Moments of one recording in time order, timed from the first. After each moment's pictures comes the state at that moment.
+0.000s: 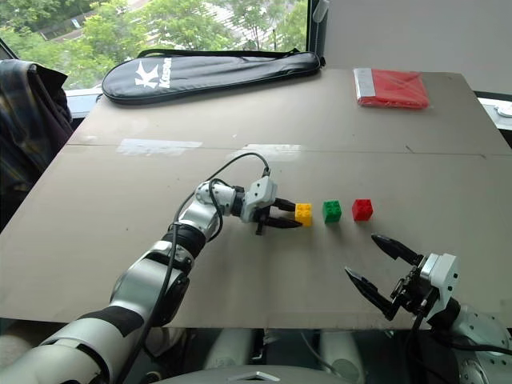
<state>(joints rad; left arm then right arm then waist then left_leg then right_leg) -0.86 0.22 -0.23 1.01 -0.07 -0.38 -1.39 0.45 -0.47 -0.21 -0.41 0.58 -0.05 0.95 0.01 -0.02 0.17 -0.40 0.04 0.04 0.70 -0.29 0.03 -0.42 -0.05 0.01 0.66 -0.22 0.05</state>
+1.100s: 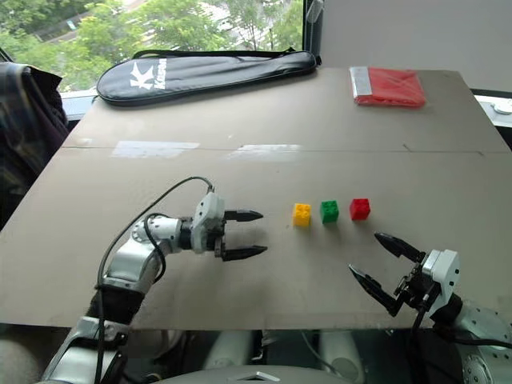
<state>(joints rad) -0.14 0.56 -0.07 -0.13 -0.34 0.32 -1.19 0.43 -0.52 -0.23 -0.33 0.59 -0.05 0.99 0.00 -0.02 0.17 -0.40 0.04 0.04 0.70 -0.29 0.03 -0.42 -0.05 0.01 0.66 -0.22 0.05</state>
